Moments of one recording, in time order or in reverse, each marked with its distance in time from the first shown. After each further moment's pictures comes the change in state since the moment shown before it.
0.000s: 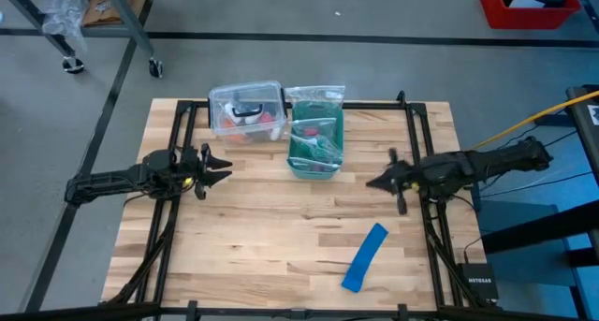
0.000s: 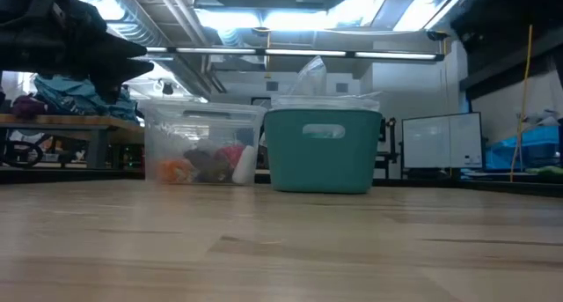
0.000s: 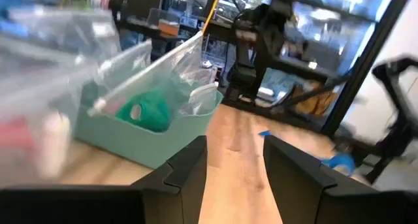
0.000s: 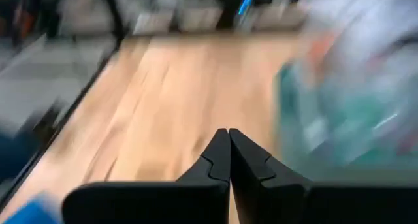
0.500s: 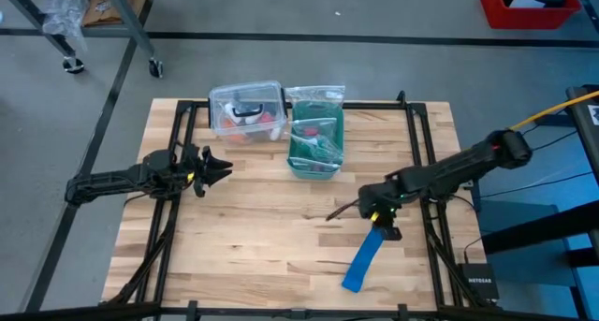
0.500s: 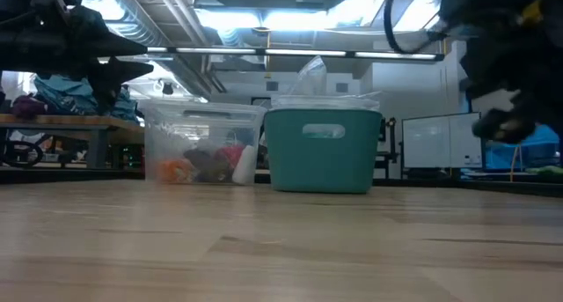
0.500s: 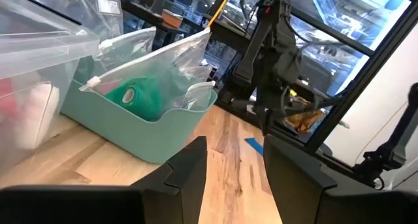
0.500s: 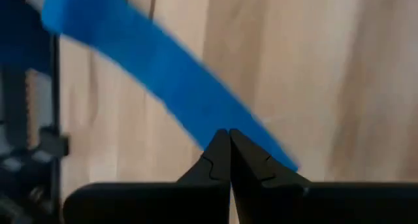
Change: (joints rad) left arm -0.001 0.000 0.000 -0.001 -0.003 -0.124; right arm 0.001 0.671 0.088 -0.218 -0.566 0.064
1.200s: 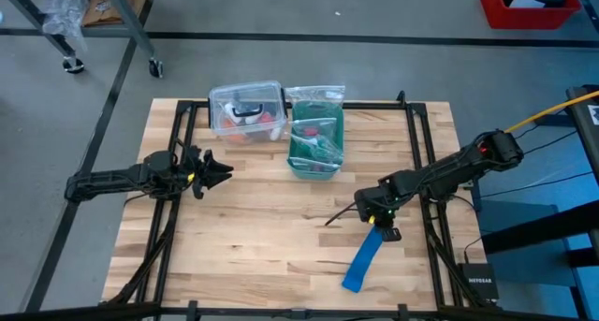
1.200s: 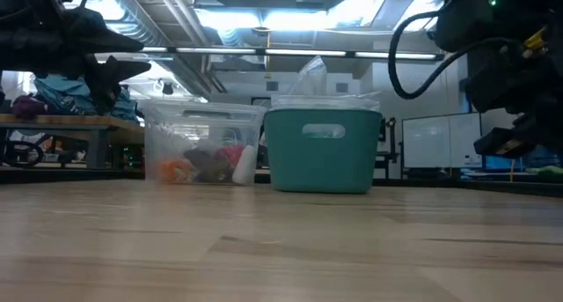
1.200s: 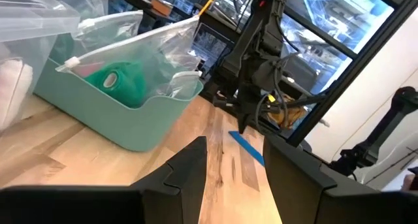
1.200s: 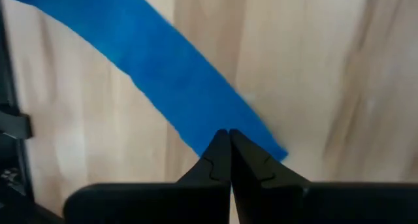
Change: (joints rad) left arm -0.035 0.010 0.000 0.002 0.021 -0.071; right arm 0.000 0.089 0.000 -0.042 0.053 -0.058
